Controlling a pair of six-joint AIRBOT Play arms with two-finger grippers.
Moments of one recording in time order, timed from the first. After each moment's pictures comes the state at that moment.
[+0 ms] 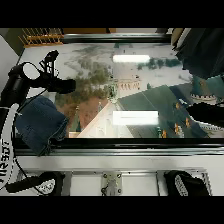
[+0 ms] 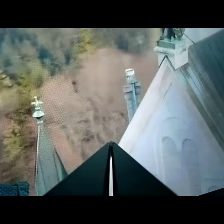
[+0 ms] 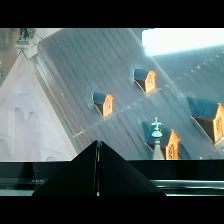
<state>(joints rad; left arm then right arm) -0.09 -1.37 1.40 1.24 -1.18 -1.52 -0.23 -0.63 1.04 -1.17 1.36 1.57</state>
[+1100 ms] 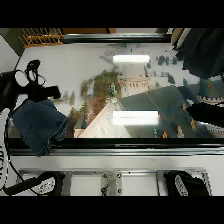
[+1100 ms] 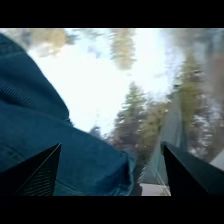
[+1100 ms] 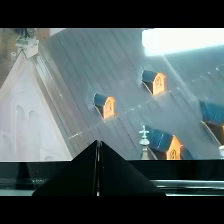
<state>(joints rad) 0.08 -1.32 1.25 1.51 -1.16 -1.64 -0.23 -0.63 1.04 -1.17 1.36 1.57</state>
